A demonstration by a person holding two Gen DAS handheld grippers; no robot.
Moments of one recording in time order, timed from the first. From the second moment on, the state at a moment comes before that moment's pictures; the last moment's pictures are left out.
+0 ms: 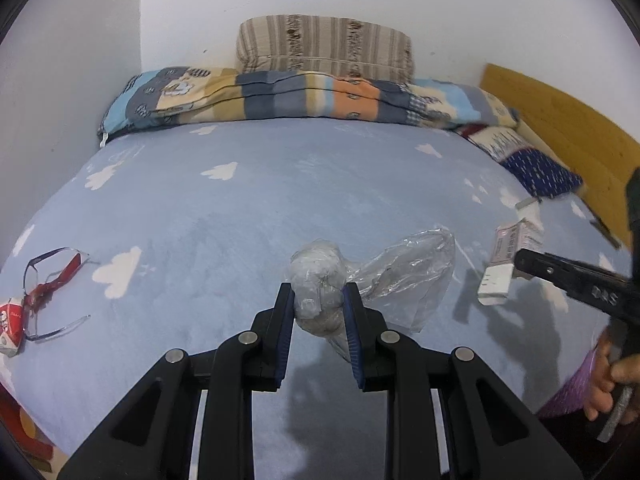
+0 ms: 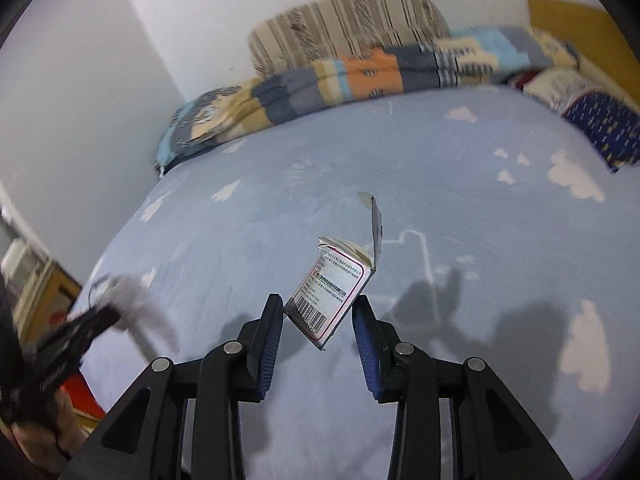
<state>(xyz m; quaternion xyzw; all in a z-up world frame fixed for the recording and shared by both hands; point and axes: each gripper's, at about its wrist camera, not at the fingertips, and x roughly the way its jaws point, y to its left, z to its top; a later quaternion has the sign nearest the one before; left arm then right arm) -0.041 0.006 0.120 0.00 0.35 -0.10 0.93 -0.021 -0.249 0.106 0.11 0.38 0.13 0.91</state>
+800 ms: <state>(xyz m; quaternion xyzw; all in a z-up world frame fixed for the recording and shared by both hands) -0.060 -0.020 0.108 0.07 0.31 -0.08 0.94 -0.094 -0.224 0.103 0.03 0.33 0.14 0.93</state>
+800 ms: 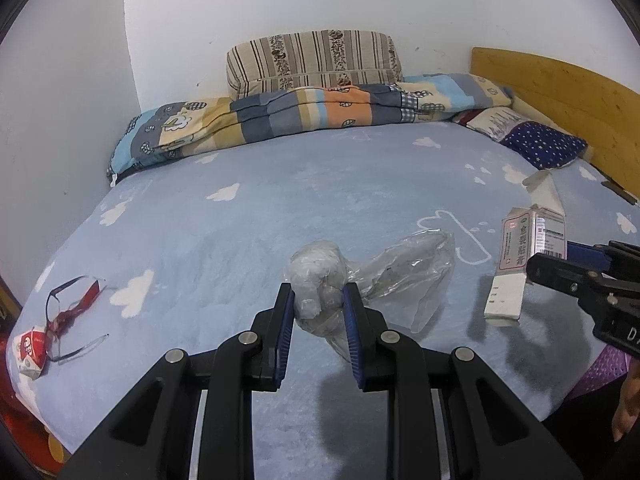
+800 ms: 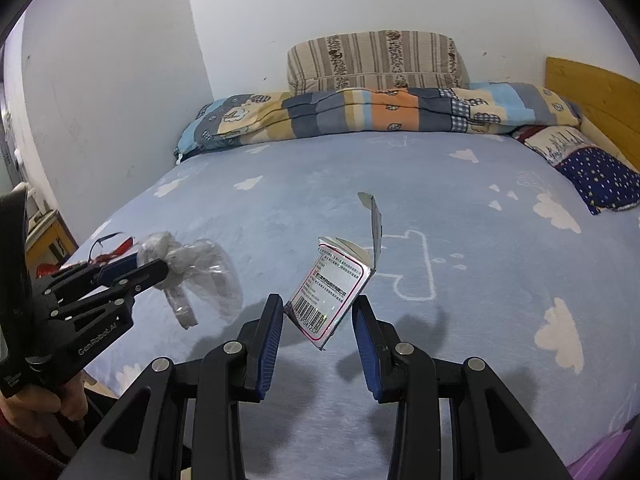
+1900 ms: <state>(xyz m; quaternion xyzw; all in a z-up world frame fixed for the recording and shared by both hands) -0.062 -0.020 0.110 0.07 0.31 -0.08 0.94 -0.092 -0.221 0.101 0.03 0.32 0.15 0.93</state>
